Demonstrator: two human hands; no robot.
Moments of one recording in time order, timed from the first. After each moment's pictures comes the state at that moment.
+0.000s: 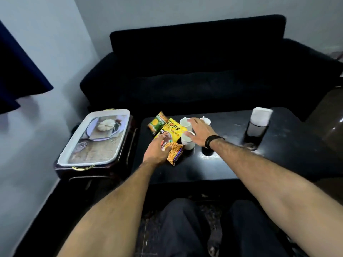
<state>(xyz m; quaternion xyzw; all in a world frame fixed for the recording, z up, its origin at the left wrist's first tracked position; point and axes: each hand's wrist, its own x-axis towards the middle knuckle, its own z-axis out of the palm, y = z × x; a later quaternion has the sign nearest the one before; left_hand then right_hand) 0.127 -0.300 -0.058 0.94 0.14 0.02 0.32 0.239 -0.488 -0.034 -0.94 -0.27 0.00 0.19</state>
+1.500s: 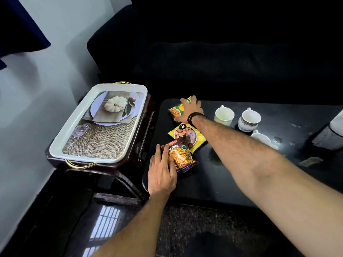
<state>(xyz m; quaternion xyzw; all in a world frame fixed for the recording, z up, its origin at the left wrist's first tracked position) 0.125 -0.238 -0.207 0.93 0.25 0.14 0.25 0.363 -0.274 -0.120 -0.96 -0.20 0.14 0.16</state>
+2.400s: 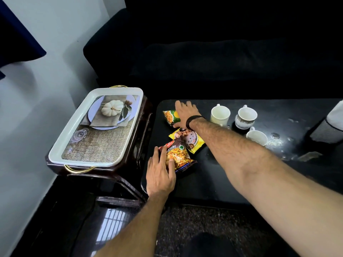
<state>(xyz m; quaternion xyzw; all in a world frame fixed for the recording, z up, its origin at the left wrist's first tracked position) 0.125 -0.242 -0.202 0.93 0.25 0.12 0.24 0.365 -0.283 -0.136 -0.94 -0.35 0.05 0.05</state>
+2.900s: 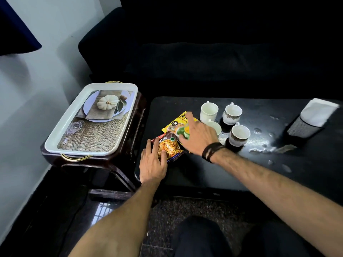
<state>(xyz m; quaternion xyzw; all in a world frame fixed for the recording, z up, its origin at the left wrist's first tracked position) 0.124 -0.242 -0.198 0.93 0.25 0.11 0.24 0.238 -0.388 -0.101 -0.94 -0.29 -0.06 0.15</state>
